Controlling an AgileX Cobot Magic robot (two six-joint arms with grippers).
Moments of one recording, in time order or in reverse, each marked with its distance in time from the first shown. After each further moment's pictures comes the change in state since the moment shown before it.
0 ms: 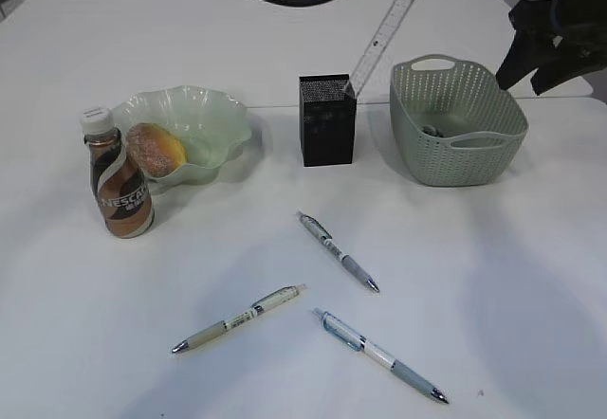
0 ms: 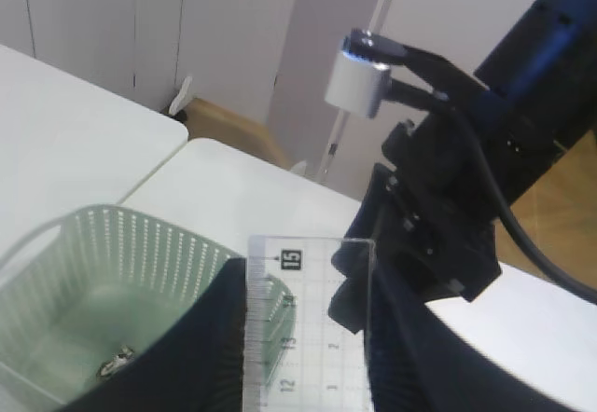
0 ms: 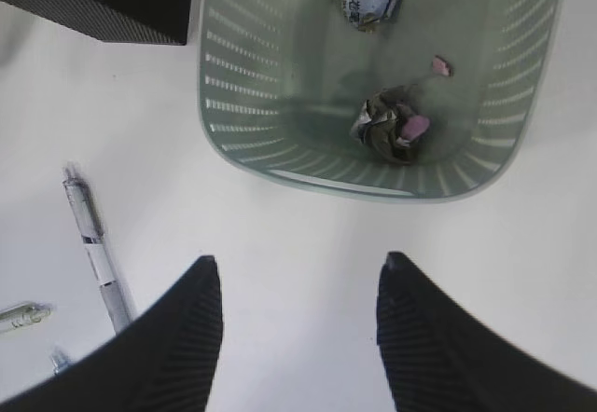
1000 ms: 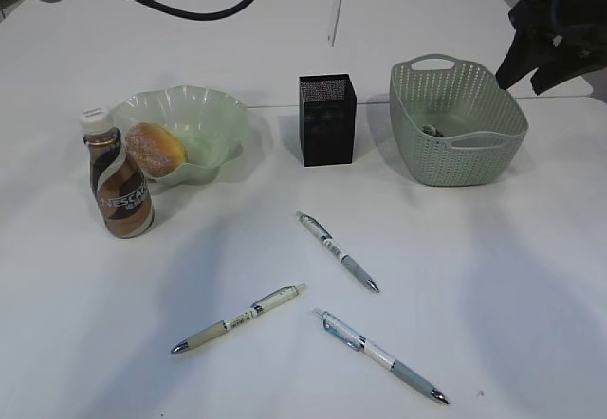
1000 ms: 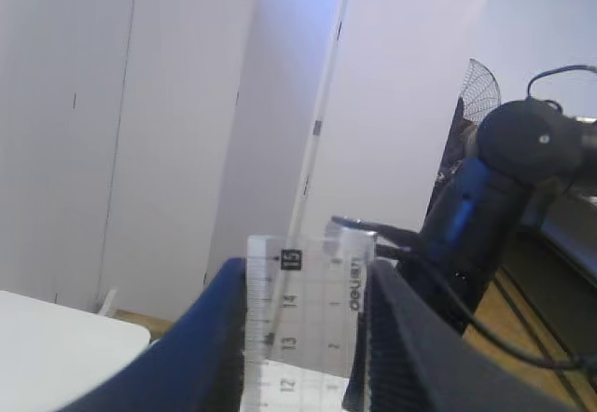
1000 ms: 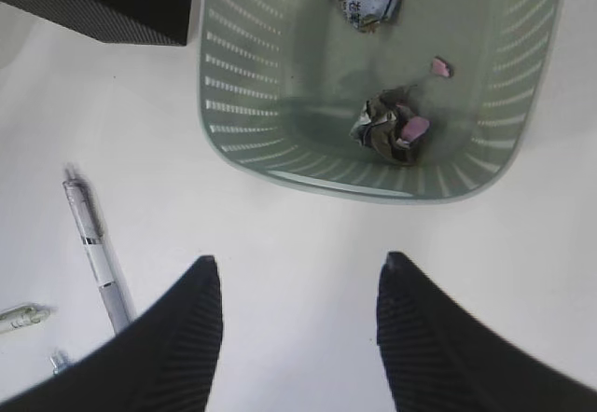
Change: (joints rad) left arm 0.204 0.095 -0.002 -0.683 0.242 0.583; right arm 0.000 0.000 0.000 0.000 -0.003 0.000
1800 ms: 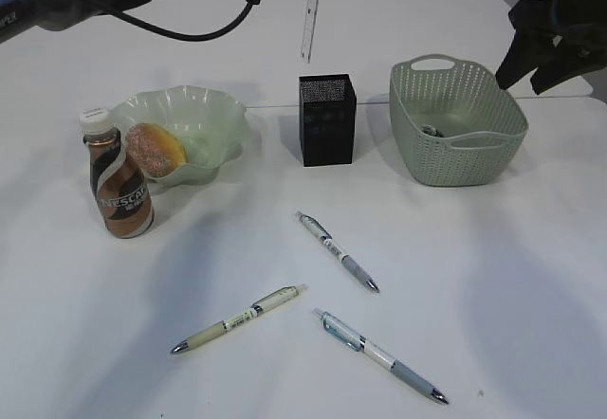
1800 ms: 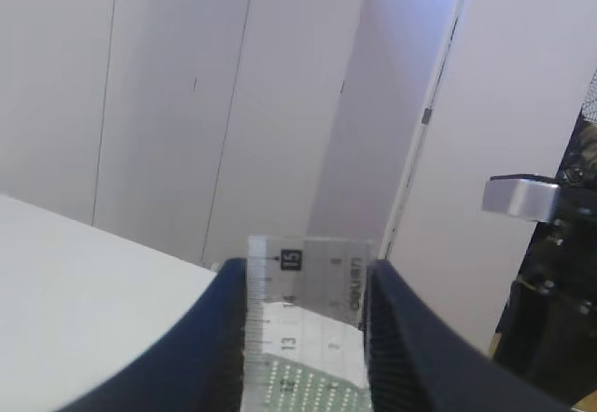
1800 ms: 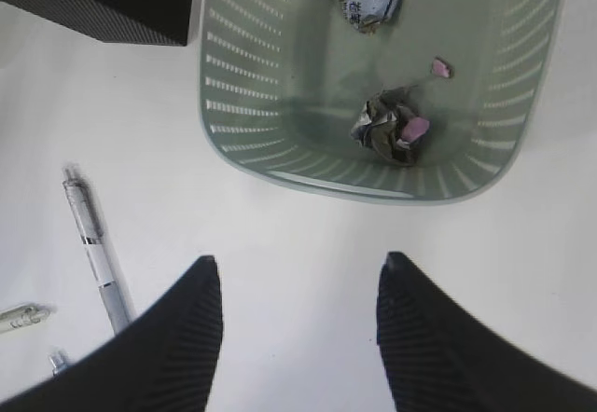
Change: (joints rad) left arm 0.036 0.072 0.000 -0.021 -0.148 0.066; right arm 0.000 0.000 0.000 0.000 0.000 -0.002
